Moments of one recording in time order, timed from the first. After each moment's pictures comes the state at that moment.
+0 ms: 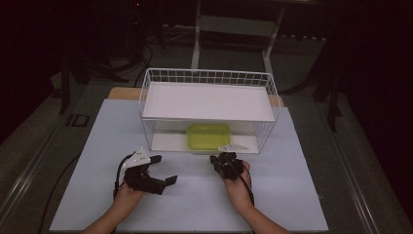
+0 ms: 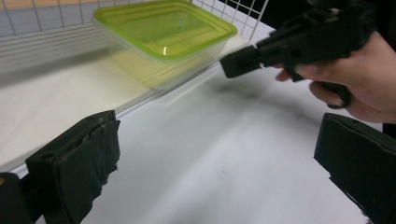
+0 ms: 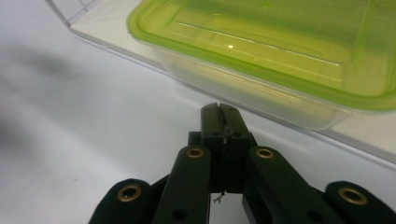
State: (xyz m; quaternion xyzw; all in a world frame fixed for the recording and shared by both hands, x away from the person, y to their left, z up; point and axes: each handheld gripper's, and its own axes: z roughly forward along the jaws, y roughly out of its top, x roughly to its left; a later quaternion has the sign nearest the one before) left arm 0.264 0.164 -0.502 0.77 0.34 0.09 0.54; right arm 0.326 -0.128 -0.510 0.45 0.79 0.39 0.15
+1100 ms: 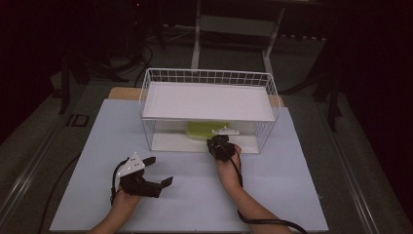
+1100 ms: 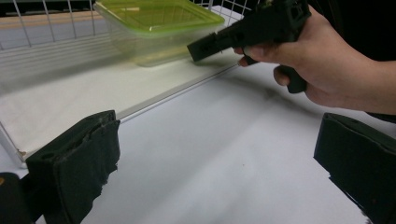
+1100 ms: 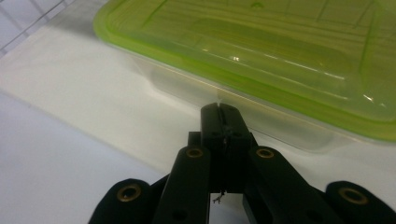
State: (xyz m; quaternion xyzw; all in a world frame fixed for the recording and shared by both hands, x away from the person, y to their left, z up) left arm 0.259 0.173 -0.515 0.75 0.35 0.14 0.54; right arm 0.389 -0.108 -0.522 0.48 0.77 0.38 0.19
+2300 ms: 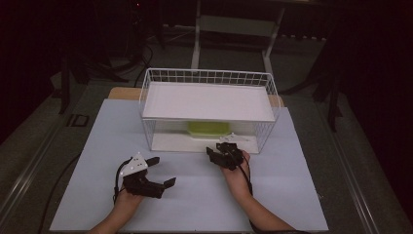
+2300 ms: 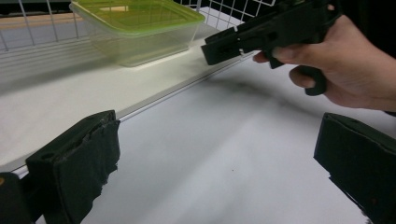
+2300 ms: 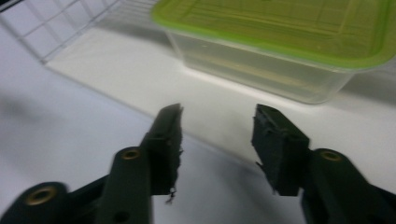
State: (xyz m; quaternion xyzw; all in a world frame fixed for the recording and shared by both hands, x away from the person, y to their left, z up) left arm 0.262 0.166 -0.514 0.76 0.34 0.12 0.55; right arm 0.352 -0.131 -0.510 0.45 0.77 0.42 0.17
